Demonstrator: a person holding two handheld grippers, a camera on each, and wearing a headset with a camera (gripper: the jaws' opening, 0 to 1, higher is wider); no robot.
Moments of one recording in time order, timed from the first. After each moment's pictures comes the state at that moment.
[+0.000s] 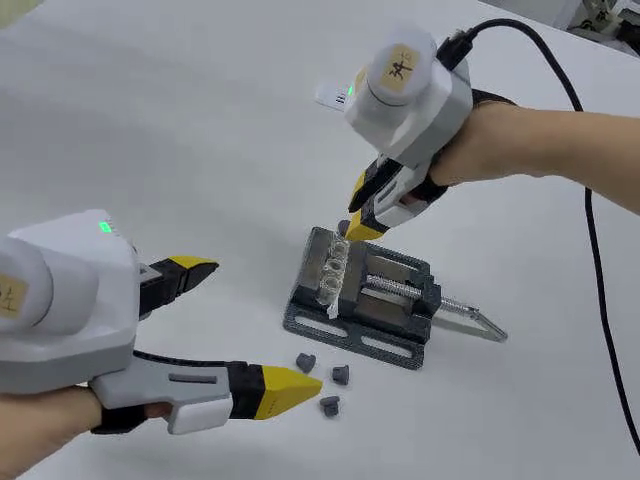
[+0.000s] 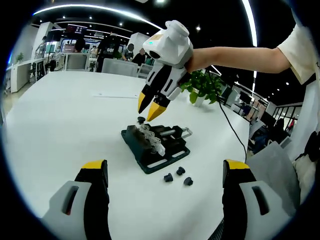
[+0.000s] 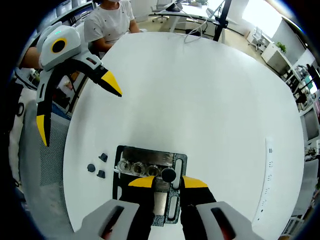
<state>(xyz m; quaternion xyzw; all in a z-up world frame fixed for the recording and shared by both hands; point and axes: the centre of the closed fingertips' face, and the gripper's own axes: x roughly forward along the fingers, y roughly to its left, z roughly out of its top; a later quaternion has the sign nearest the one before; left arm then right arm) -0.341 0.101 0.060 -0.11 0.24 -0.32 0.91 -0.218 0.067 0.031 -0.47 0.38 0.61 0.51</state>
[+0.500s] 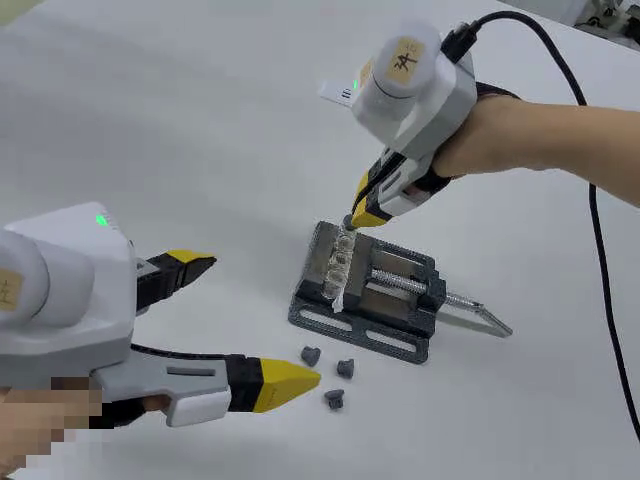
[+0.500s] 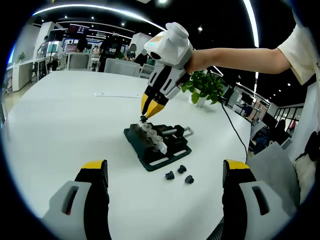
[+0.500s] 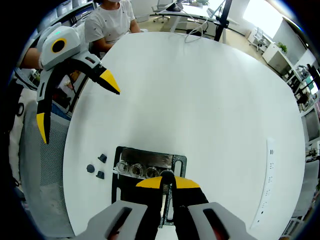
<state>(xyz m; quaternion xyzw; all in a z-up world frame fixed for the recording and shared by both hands) -0.344 0.108 0.060 -0.11 0.24 -0.31 0.91 -0.216 0.071 0.029 -0.47 0.38 0.61 0.50</state>
